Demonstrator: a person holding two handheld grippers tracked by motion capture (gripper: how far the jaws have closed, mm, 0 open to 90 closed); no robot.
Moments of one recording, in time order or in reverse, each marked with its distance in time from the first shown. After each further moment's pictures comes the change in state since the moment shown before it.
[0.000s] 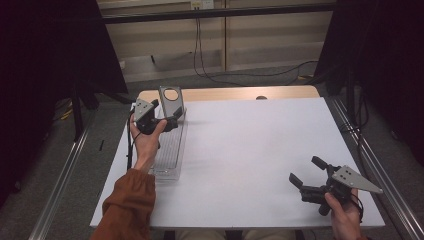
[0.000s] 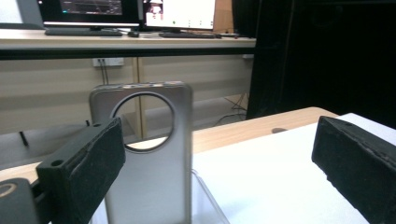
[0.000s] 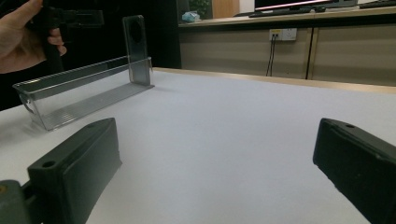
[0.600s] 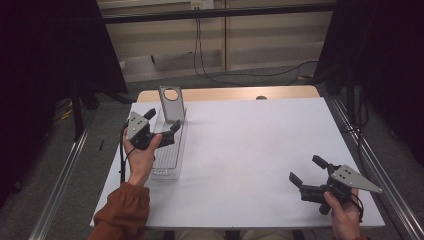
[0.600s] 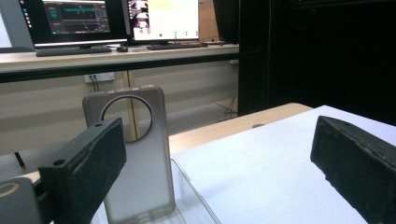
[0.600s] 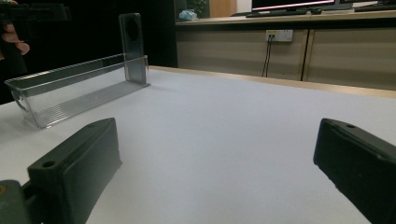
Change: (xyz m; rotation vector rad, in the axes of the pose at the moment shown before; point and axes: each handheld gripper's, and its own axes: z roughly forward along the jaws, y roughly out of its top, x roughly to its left) left arm -0.022 -0.003 -0.047 -0.041 -0.038 0.063; right arm 0.000 0.002 0.001 0.010 -0.015 -0.022
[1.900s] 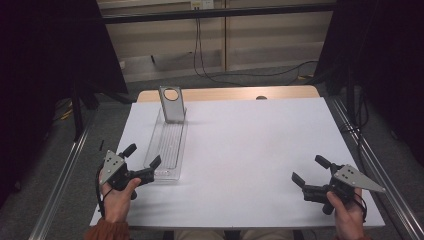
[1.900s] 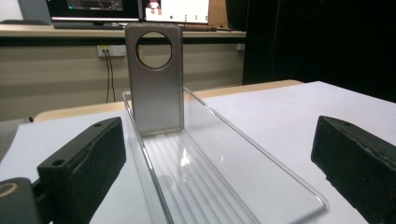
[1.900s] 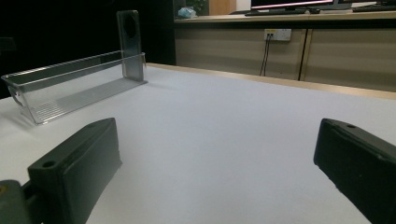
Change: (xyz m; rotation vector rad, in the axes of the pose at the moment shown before) left arm -0.001 -0.050 -0.098 0.051 0.032 -0.048; right arm -0.004 0.002 -0.004 0.011 -0.005 -0.016
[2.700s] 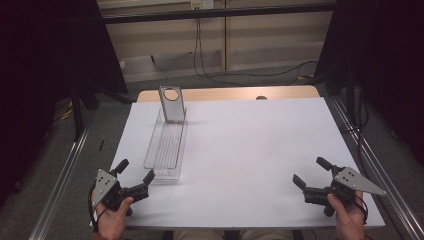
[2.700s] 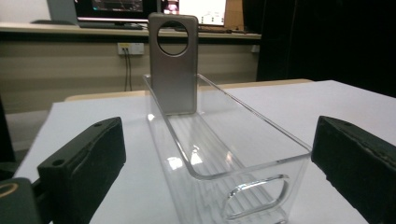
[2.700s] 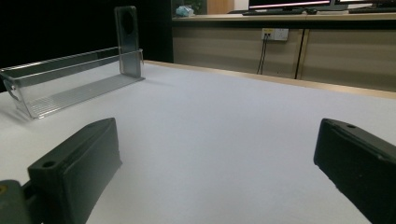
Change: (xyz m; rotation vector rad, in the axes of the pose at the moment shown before) left arm -0.007 -0.020 -0.037 -0.022 0.077 -0.010; right arm 0.000 -0.004 -0.004 0.003 -0.012 -0.011
